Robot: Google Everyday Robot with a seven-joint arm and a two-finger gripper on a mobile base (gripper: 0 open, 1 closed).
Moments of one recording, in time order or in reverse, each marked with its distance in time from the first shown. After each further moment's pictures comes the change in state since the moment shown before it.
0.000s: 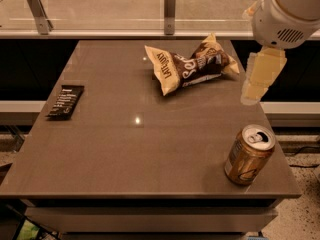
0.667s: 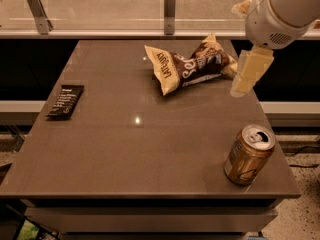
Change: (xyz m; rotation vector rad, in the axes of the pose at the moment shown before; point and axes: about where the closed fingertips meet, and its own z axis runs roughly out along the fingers) arm -0.014 -0.027 0.025 0.073 -0.140 -0.062
